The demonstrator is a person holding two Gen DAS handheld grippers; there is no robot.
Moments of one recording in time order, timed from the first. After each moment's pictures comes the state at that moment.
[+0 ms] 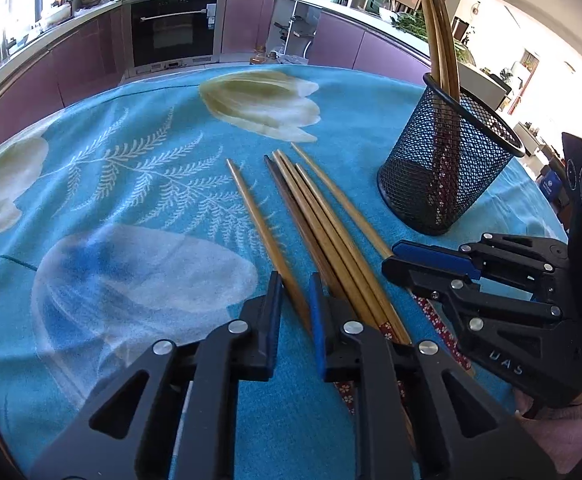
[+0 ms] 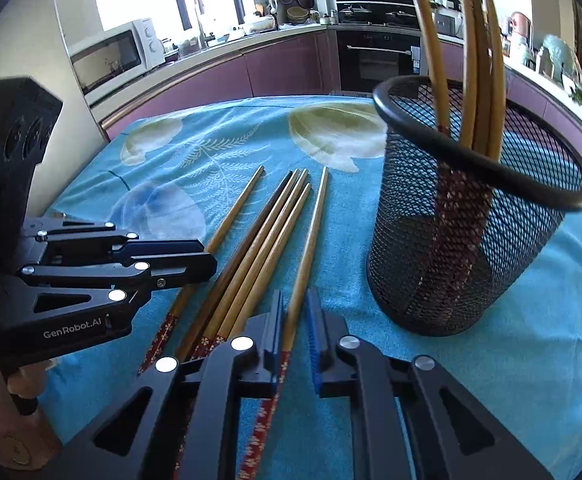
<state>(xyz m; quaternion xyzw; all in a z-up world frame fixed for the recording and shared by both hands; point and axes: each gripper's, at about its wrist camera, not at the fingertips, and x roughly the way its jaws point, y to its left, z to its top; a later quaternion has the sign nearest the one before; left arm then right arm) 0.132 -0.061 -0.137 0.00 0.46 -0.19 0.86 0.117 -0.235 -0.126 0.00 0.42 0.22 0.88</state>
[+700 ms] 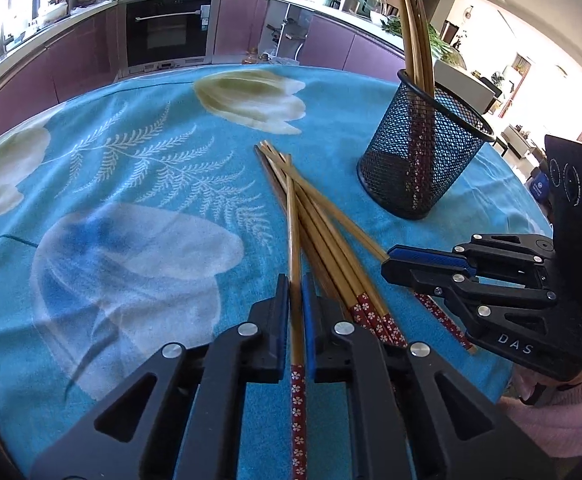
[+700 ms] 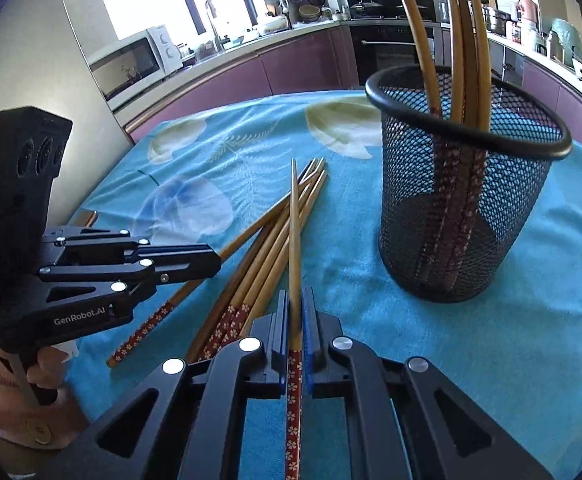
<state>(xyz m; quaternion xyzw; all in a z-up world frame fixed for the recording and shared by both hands) 0.112 -0.058 -0.135 -0.01 0.46 -0.21 0.86 0.104 -0.242 -0.123 0.01 0.43 0.26 0.86</state>
